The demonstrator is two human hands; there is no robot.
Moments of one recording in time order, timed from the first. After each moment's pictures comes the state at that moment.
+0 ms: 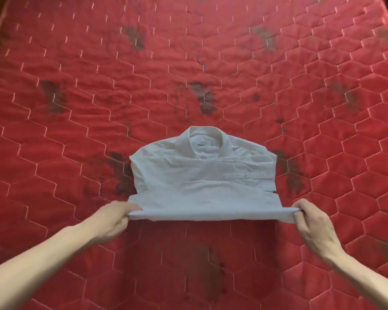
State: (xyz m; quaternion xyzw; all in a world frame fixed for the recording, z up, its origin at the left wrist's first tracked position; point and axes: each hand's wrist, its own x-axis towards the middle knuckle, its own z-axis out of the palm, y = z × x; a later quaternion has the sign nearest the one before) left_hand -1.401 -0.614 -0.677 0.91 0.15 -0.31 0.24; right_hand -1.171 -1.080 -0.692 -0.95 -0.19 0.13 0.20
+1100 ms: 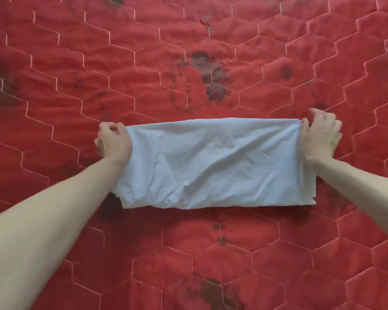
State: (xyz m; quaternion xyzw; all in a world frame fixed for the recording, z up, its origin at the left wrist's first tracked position) left_hand -1.193 -0.533 -0.815 0.73 0.59 0.07 0.32; right_hand -0.962 -0.918 -0.816 -0.98 -0.02 0.05 0.16
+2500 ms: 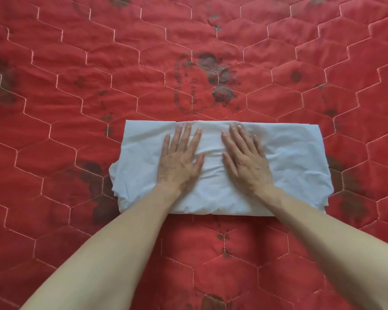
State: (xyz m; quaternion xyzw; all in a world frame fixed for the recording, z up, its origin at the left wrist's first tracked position) left_hand -1.176 -0.642 -0.873 0.98 0.17 -0.07 0.11; right_hand -1.065 -0.830 -0.869 -0.91 -0.40 0.07 0.09
